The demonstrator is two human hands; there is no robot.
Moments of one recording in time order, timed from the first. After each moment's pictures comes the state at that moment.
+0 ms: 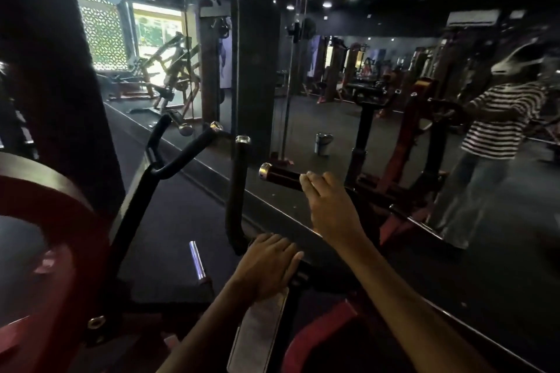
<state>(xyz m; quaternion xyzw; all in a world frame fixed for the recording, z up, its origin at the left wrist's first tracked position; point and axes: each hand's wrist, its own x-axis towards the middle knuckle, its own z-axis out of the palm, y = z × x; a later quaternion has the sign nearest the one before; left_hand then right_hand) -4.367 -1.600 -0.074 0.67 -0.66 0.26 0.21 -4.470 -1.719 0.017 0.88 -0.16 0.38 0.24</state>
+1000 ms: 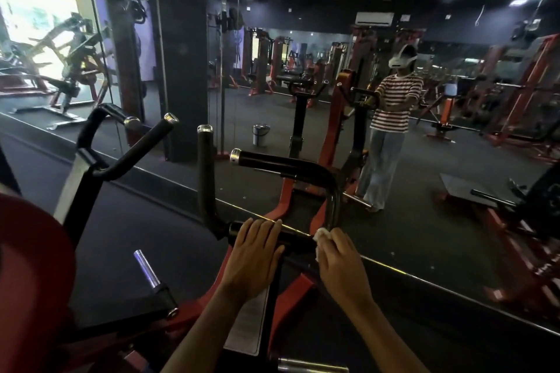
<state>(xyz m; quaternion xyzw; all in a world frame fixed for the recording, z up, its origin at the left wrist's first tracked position) -4.378 -1.572 -0.104 0.64 -0.69 0.22 0.26 -4.567 -1.628 -0.082 0.85 -0.35 0.38 0.10</state>
